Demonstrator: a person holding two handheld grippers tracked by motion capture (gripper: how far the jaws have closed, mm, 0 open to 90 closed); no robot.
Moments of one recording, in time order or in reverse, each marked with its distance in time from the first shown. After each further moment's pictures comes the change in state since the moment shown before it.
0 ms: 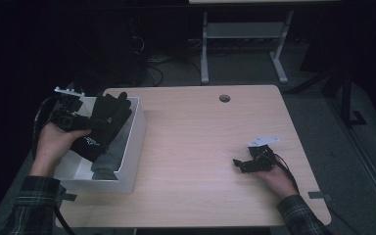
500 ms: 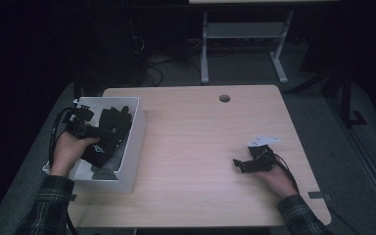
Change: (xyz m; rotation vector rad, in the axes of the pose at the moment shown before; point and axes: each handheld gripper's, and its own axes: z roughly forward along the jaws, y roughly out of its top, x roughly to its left) left arm 0.024 -0.021 0.060 0.097 0.067 -0.069; right arm 0.000 0.000 0.000 0.000 0.000 -0.001
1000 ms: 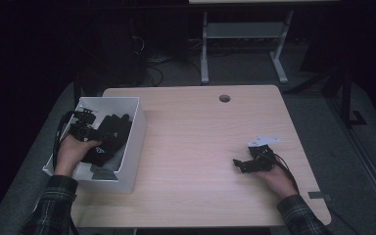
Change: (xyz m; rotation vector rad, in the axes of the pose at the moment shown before) left arm 0.011 -0.004 0.013 0.010 0.098 -0.012; right arm 0.000 0.000 0.000 0.000 0.001 0.000
